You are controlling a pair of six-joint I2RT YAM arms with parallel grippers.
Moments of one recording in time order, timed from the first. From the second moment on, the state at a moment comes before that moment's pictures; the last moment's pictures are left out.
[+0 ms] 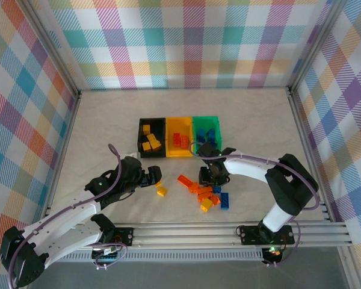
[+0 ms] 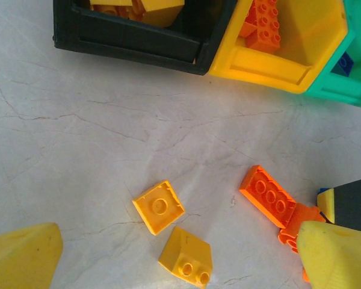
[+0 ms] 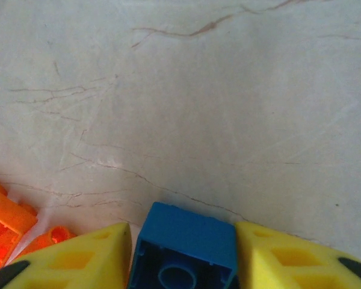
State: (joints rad) left arm -0.70 0.84 0.56 -0.52 -0.14 -0.81; right arm 0.76 1.63 0.91 -0.65 -0.06 0.73
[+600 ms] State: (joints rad) left arm -0.69 0.87 0.56 -0.52 -0.11 -0.80; right arm 0.63 1.51 1.11 -0.63 -0.01 0.65
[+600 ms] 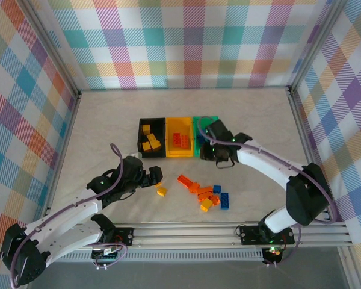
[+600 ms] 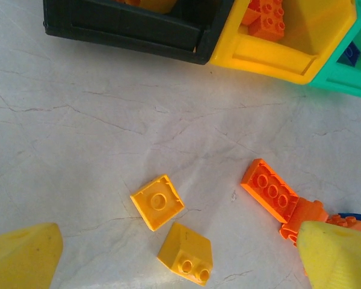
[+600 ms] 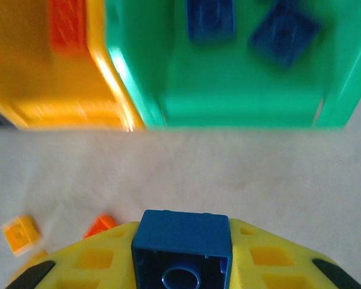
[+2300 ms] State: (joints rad) left arm -1.13 1.95 1.36 -0.54 -0.01 -0.49; right arm 0.33 1.02 0.71 -0.61 0.02 0.65
